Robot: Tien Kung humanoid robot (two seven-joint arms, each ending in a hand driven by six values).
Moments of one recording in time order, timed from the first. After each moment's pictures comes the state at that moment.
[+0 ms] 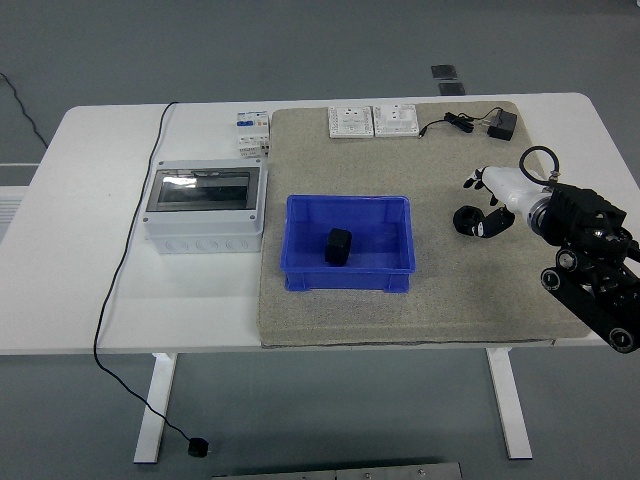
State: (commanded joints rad) left arm -0.09 0.03 -1.38 -0.18 1.36 0.17 0.16; right arm 0.63 -0.34 0.81 1.08 -1.96 0.14 -0.33
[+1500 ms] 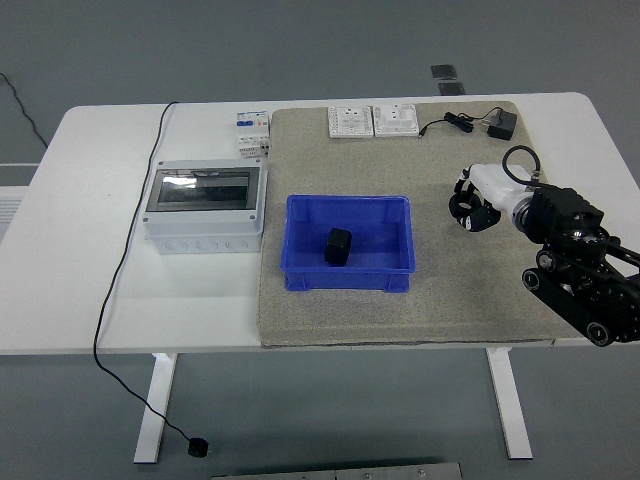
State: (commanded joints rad) left arm -0.09 0.03 -1.37 -0.18 1.36 0.17 0.16; right arm 0.68 -0.32 0.76 1.03 -2.00 0.04 -0.28
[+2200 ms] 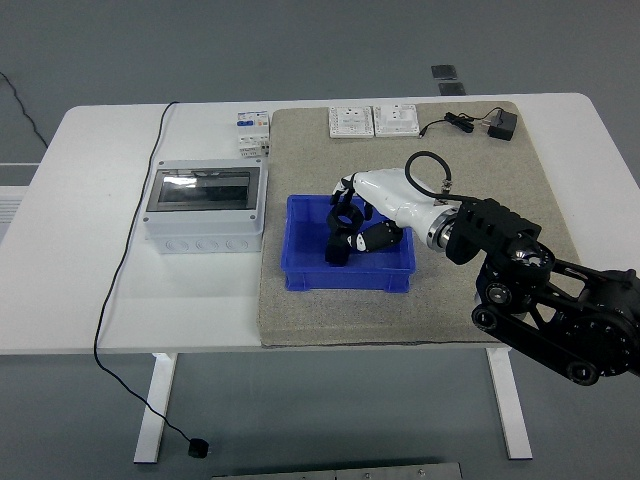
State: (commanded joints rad) left arm -0.08 0.03 -1.38 -0.18 1.36 0.17 0.16; right arm 0.71 -0.27 0.57 1.42 -1.88 0.02 -0.29
